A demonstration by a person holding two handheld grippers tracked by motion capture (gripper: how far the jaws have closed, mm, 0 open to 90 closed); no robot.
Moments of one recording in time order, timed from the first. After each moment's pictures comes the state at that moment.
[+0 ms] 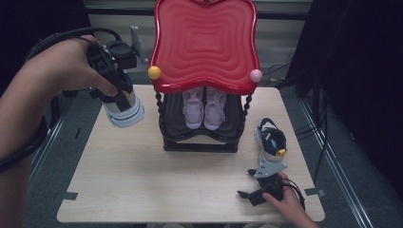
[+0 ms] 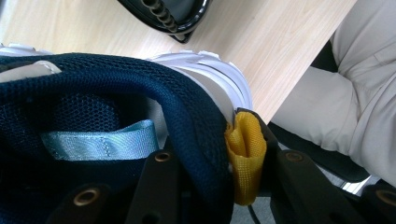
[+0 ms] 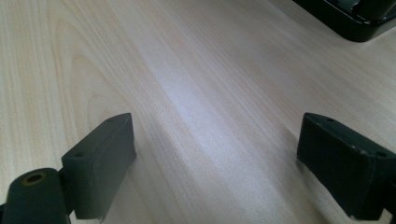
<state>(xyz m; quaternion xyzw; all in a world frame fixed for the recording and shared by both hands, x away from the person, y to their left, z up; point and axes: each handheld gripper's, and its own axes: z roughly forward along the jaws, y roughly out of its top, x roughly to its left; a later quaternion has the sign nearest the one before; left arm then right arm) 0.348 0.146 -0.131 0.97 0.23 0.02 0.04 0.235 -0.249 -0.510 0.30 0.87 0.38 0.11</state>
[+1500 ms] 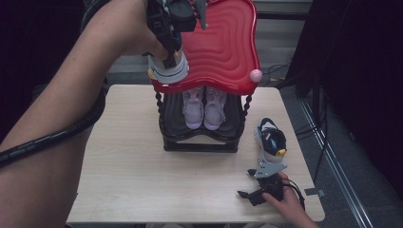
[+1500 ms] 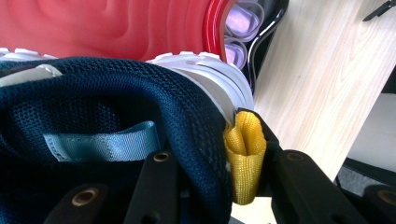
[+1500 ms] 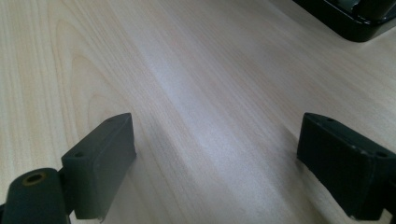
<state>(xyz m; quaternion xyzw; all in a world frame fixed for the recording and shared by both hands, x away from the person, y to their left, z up) 0.348 0.042 -0.071 0.98 0.08 0.19 0.06 0.235 -0.249 -0.510 0.30 0.87 0.38 0.11</state>
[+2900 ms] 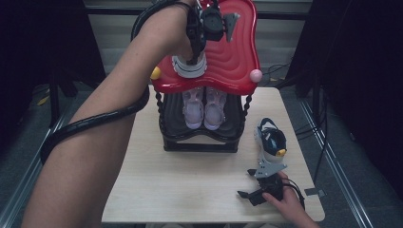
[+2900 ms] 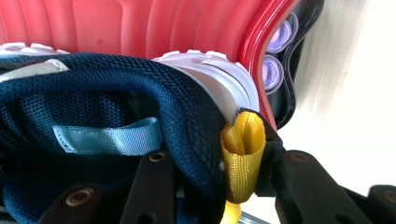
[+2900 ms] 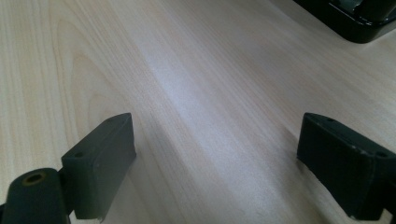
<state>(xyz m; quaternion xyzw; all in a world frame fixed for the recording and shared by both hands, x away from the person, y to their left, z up) 0.385 -0.007 -0.103 0.97 0.00 0.22 0.02 0.236 -0.249 -0.510 0.30 0.87 0.38 0.11</state>
